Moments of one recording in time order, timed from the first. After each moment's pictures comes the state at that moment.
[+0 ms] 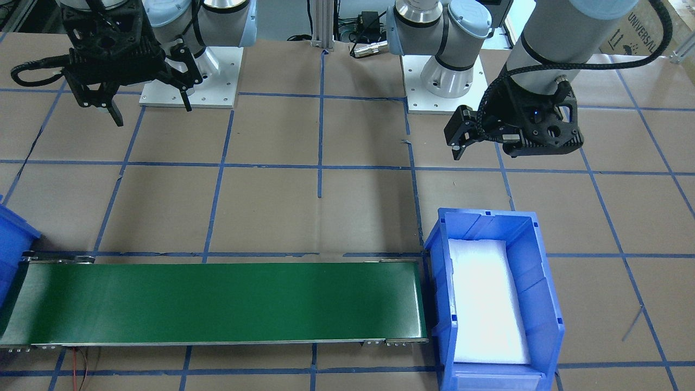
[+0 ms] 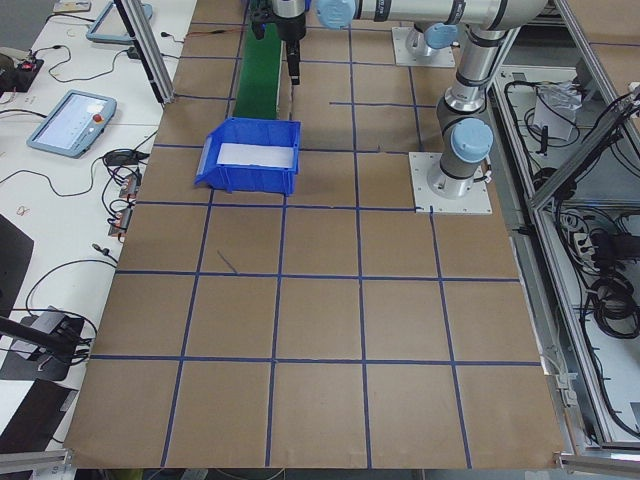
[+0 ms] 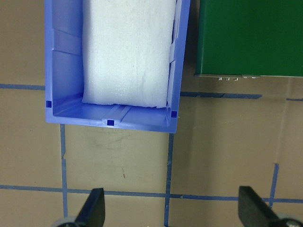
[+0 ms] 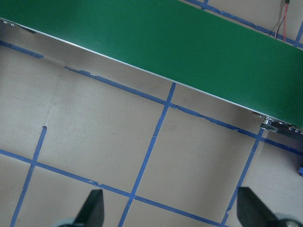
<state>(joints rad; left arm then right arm) -1.55 -1.65 -1.47 -1.64 1.59 -0.03 1.60 -1.61 1.49 -1.54 -1.59 -0.33</state>
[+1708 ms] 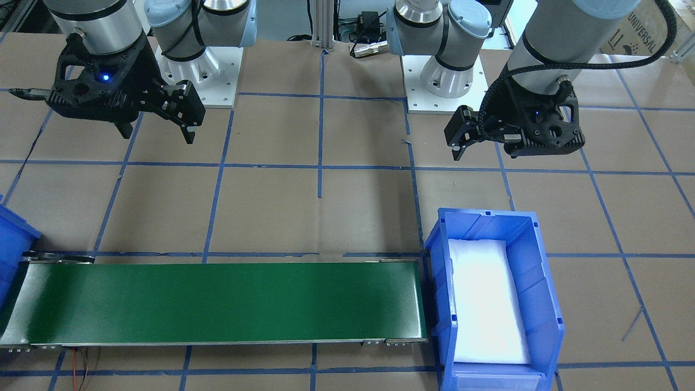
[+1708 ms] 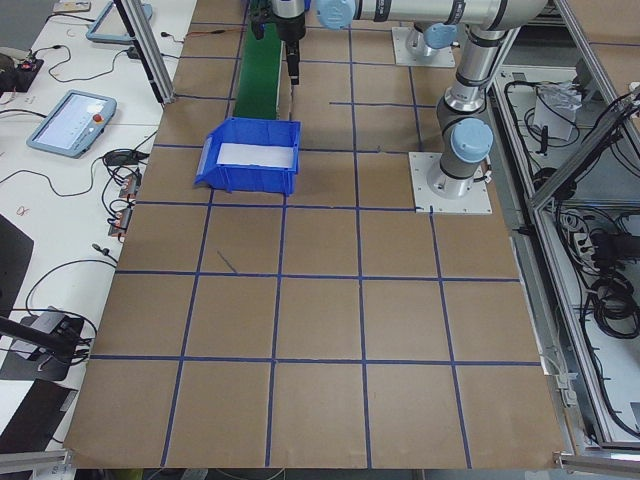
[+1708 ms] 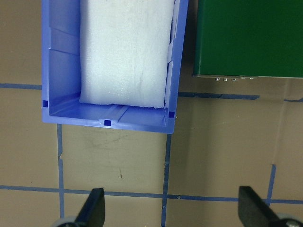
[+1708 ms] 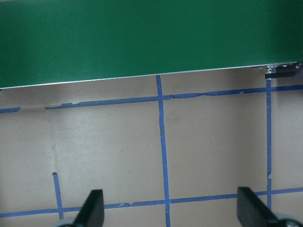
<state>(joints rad) -1.54 -1.65 -1.47 -1.64 1.58 -0.03 1.60 -1.56 1.52 -1.57 -1.59 0.09</state>
